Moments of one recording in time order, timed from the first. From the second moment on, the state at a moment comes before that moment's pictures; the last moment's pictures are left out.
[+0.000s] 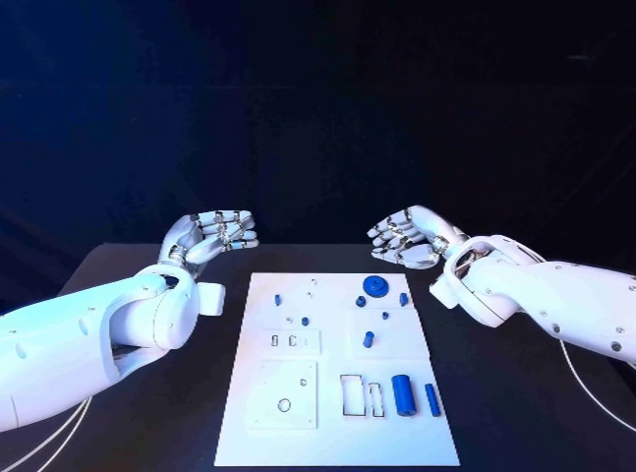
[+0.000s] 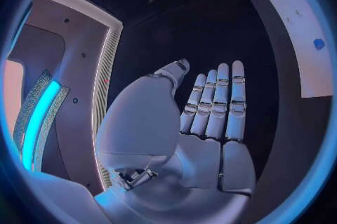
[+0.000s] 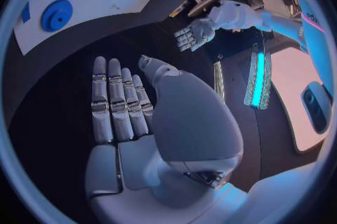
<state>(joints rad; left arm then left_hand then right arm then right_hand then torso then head) 1.17 -0.85 -0.03 1.49 -0.05 -0.50 0.51 1.42 -0.13 0.33 0.14 0.24 0.88 0.22 0.19 0.14 1.03 0.17 0.11 0.07 1.03 0.12 0.25 0.21 0.18 0.98 0.23 0.25 0.12 1.27 -0.82 -0.12 1.42 -0.95 -0.48 0.14 1.46 -0.18 0.40 0.10 0.21 0.92 0.20 0.17 0.14 1.09 0.15 0.06 0.07 1.17 0.09 0.19 0.15 0.17 1.09 0.19 0.22 0.11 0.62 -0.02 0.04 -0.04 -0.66</state>
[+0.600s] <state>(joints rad) 1.17 -0.92 -0.02 1.64 -0.09 -0.42 0.49 1.40 -0.16 0.37 0.13 0.24 0.89 0.22 0.19 0.14 1.07 0.16 0.07 0.07 1.08 0.10 0.27 0.30 0.18 1.07 0.19 0.35 0.17 1.27 -0.82 -0.12 1.46 -1.43 -0.31 -0.11 1.41 -0.28 0.44 0.17 0.19 1.00 0.14 0.20 0.28 1.17 0.08 0.07 0.13 1.46 0.01 1.11 1.05 0.09 1.41 0.09 1.23 1.12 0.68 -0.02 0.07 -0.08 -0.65</state>
